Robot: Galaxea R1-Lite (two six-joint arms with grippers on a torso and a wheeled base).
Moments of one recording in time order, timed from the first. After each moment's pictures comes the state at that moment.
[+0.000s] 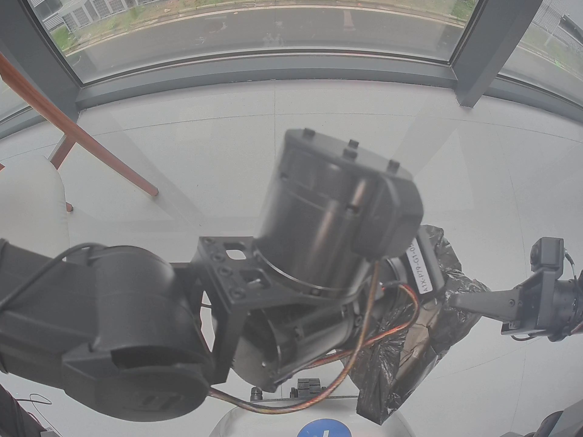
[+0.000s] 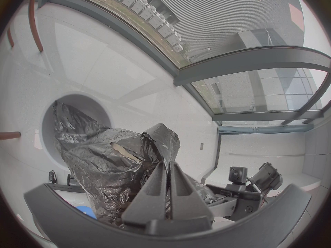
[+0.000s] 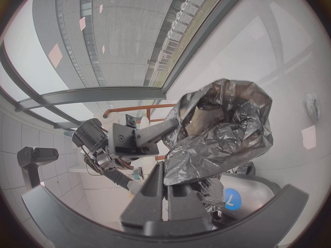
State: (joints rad) left arm -1.08 1.81 -1.24 -0.23 0.21 -0.90; right arm 0.49 1.20 -0.41 -0.59 0.62 0.82
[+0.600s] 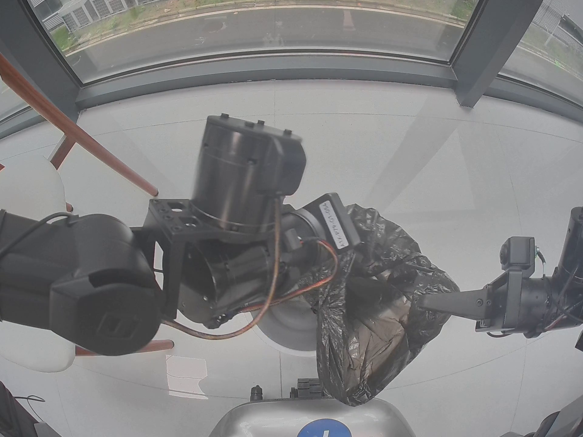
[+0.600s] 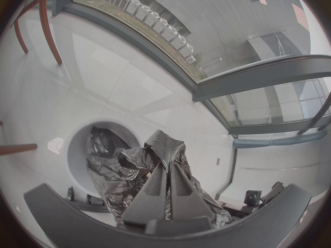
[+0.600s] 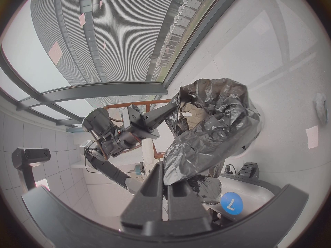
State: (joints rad) left arm -0.89 1.77 -1.19 -0.23 0.23 -0.85; right arm 0.52 1.36 -0.42 -0.71 0.65 0.81
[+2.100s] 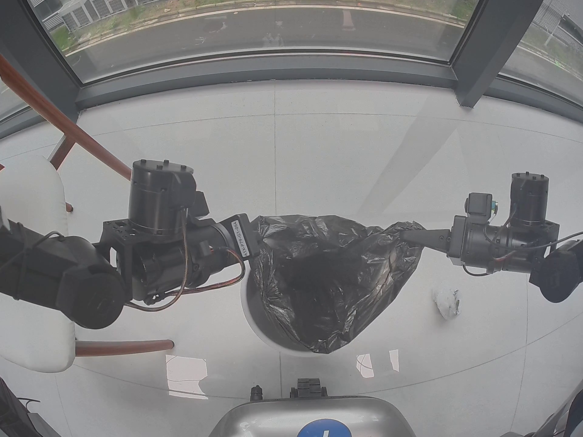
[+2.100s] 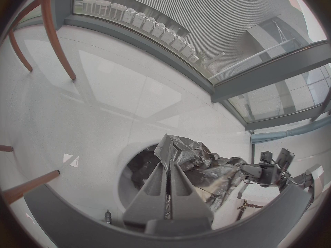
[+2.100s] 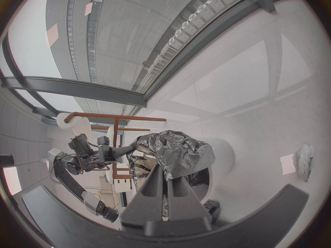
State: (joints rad) left arm -0.58 1.76 -0.93 -0.45 0.03 -0.63; right arm 0.28 1.75 -0.72 -0.70 0.66 0.54
